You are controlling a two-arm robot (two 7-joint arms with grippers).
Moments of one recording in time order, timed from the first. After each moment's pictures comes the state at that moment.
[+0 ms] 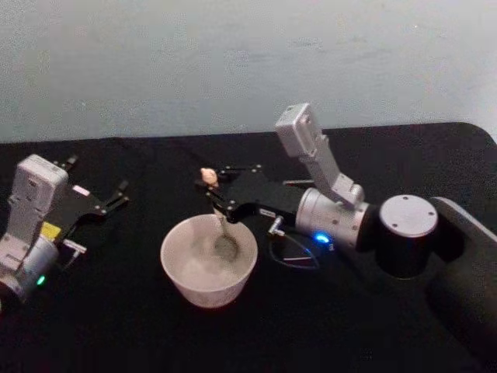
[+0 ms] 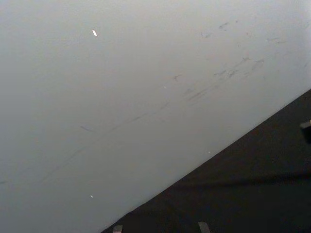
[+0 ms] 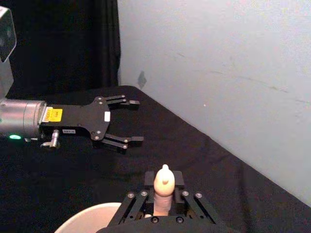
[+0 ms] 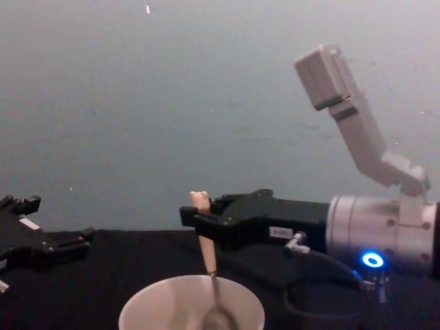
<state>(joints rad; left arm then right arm) -0.20 0.60 0.45 -1.41 -0.25 -0.12 0.03 0.51 0.27 -0.62 -1.22 0.35 0.00 0.58</state>
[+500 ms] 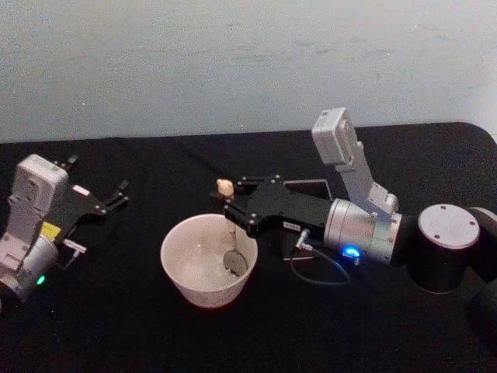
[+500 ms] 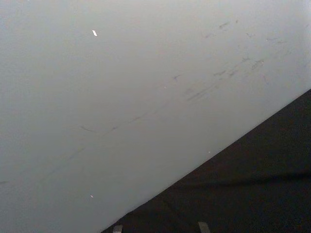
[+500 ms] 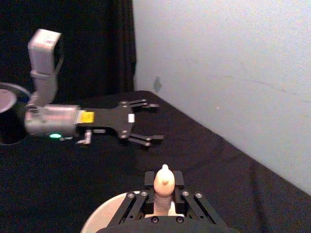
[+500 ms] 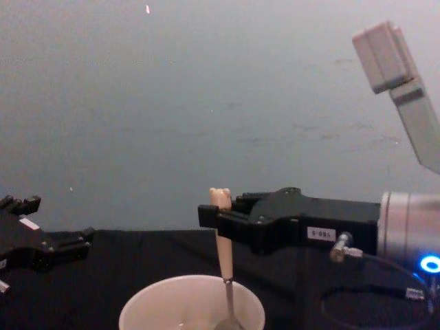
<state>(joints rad) -0.20 0.60 0.45 -1.41 -0.25 -0.12 0.03 0.42 0.38 -0.58 -1.40 0.43 0.06 0.63</state>
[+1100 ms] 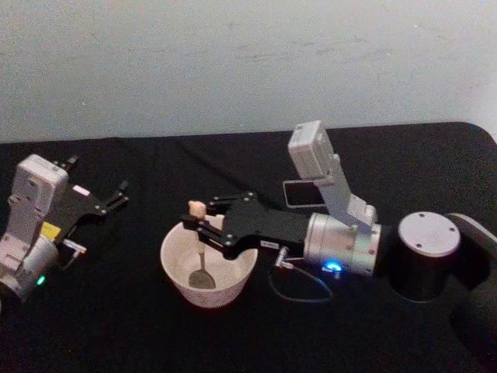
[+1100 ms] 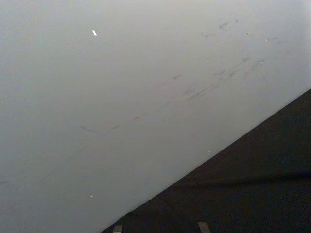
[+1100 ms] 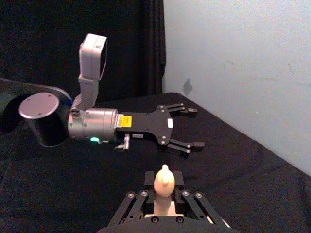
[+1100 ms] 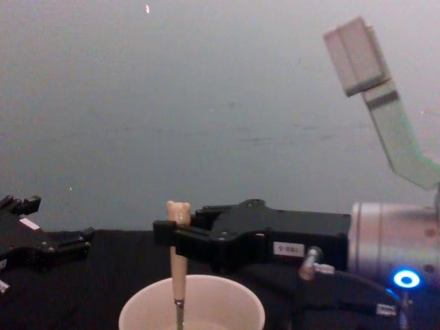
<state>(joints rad) -0.20 0.60 0.45 -1.41 -0.25 -0.12 0.03 0.42 0.38 -0.66 -1.43 0.47 0.07 0.67</state>
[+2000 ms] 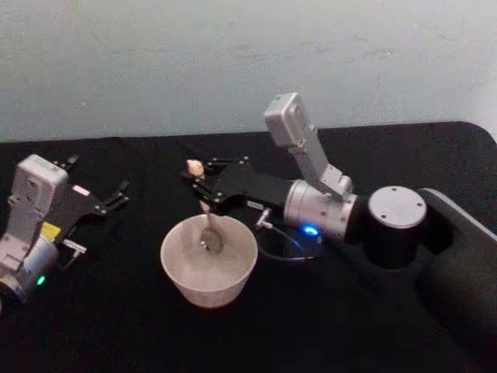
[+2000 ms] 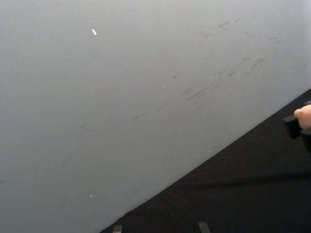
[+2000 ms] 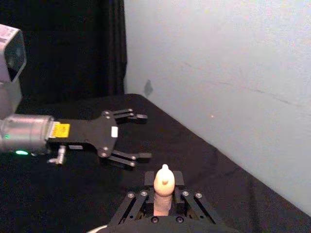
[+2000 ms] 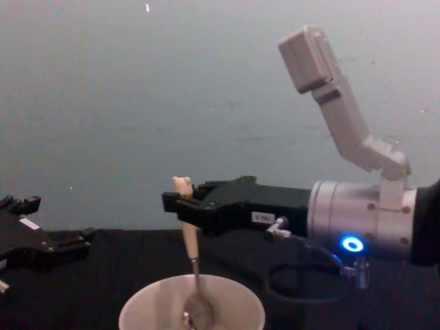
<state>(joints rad) -0.20 0.60 0.45 -1.41 -0.25 -0.12 0.03 0.54 0.25 -0.64 -1.21 0.38 0.00 0.57</state>
